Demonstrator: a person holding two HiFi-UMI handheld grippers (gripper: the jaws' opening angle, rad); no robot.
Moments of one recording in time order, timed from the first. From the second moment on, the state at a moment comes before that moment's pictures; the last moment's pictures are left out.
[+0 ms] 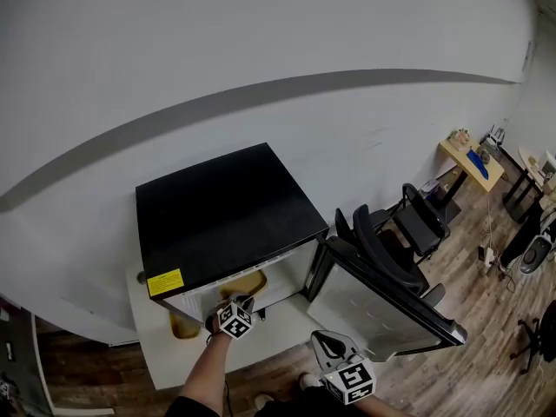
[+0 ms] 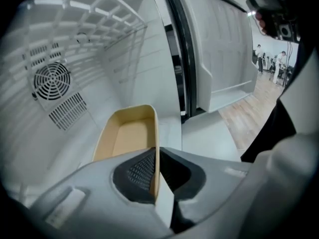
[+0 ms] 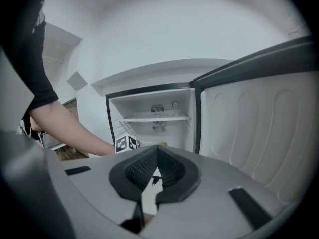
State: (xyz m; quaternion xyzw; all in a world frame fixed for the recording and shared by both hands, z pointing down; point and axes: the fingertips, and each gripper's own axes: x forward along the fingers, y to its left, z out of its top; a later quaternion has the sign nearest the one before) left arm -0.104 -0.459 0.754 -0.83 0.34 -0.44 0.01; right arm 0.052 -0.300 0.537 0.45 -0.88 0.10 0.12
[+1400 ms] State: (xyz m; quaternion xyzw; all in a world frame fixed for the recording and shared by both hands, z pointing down) left arm -0.199 -0.169 0.524 -0.78 0.62 0.00 -0.10; right arm -0.022 -0.261 0.532 0.37 -0.92 0.08 0.12
